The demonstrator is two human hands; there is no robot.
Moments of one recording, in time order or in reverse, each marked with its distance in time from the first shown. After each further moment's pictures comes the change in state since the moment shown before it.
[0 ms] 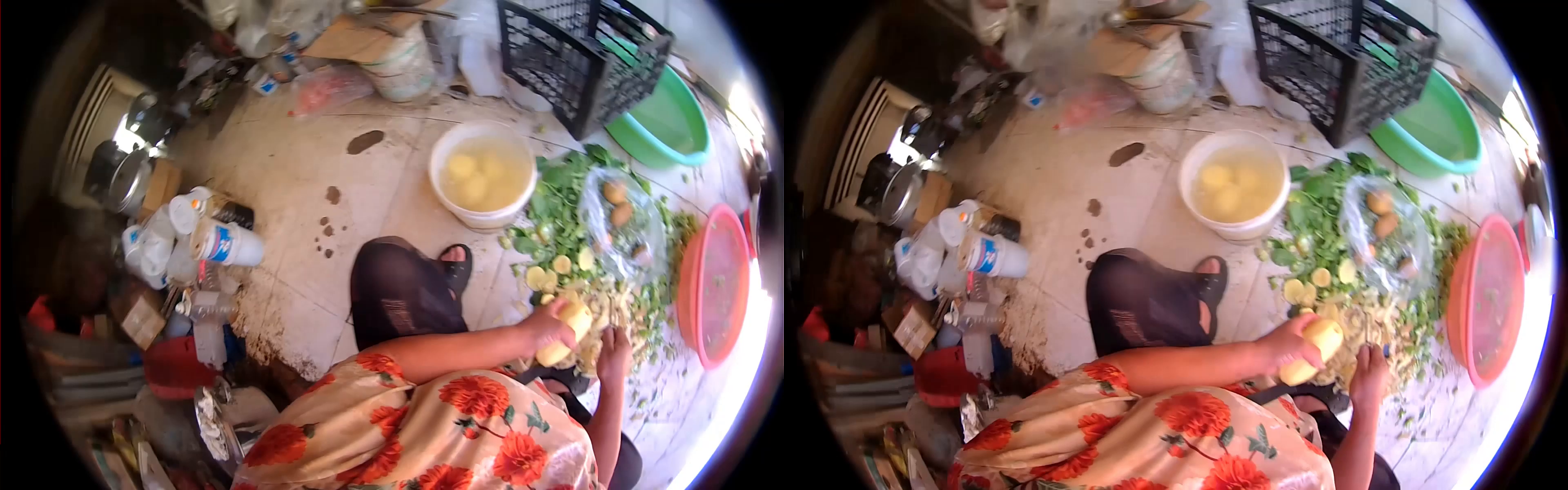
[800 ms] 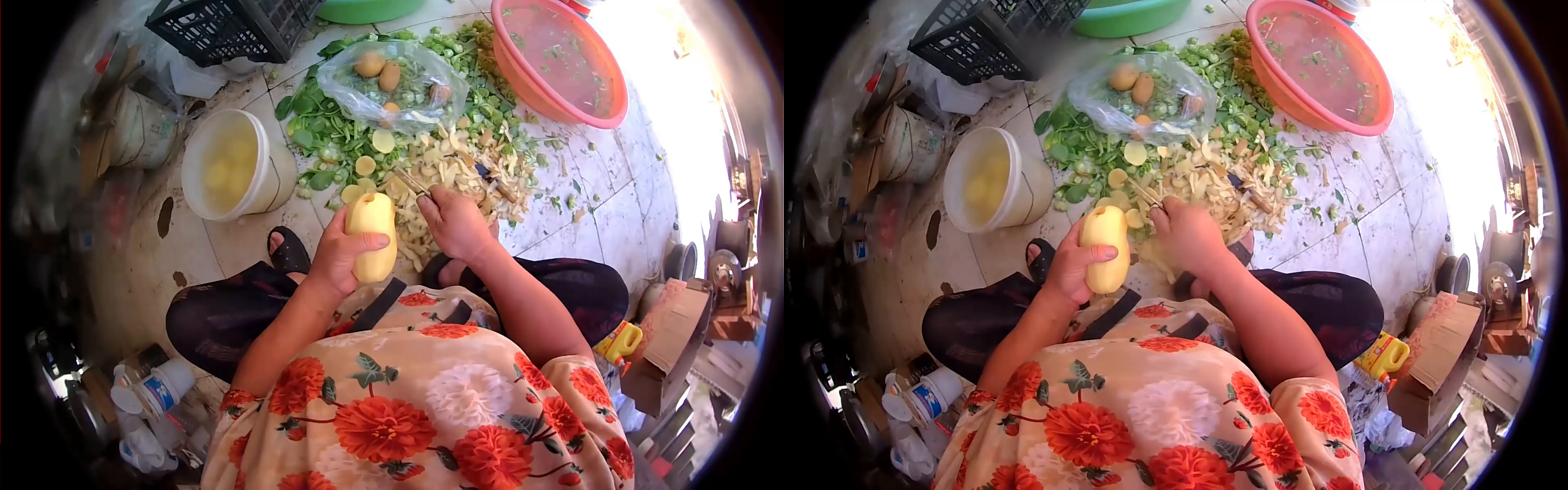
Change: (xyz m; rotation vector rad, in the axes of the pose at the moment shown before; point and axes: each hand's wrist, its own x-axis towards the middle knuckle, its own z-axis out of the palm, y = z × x) left_hand -0.010 0.021 0.001 -0.087 -0.171 -0.031; right_hand -0.021 -0.019 -0.007 0.116 -0.051 0.010
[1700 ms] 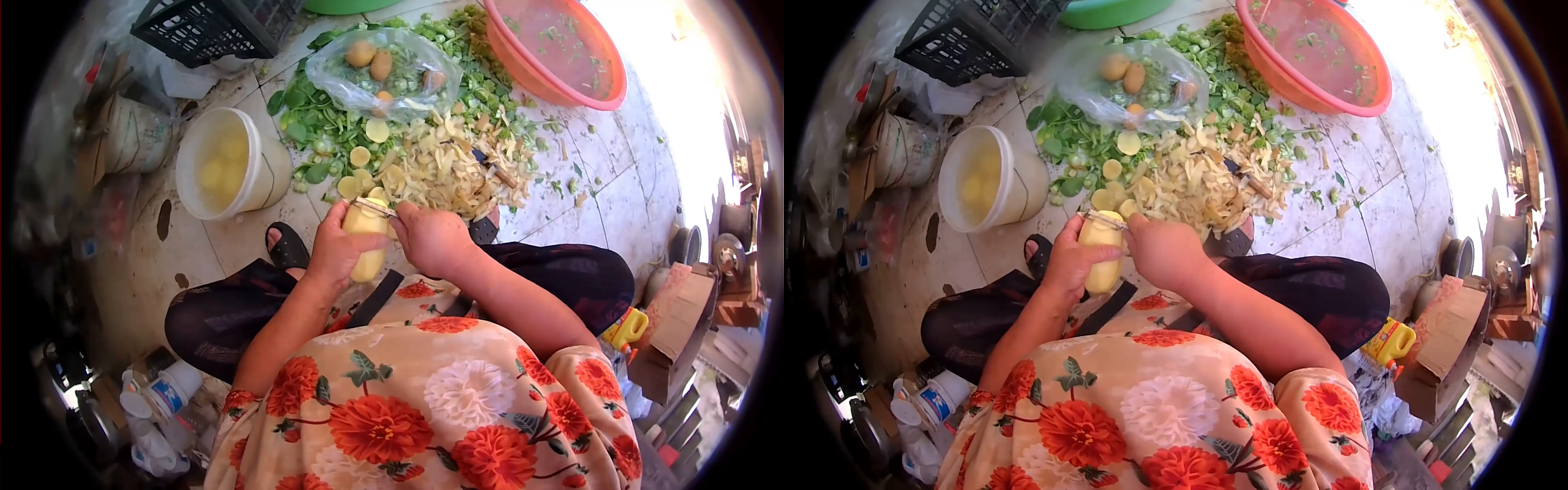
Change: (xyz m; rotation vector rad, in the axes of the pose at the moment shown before) left_hand 0.001 -0.005 -0.001 0.360 0.125 -0.014; right_hand -0.024 -0.024 0.016 -0.237 -0.198 -0.087
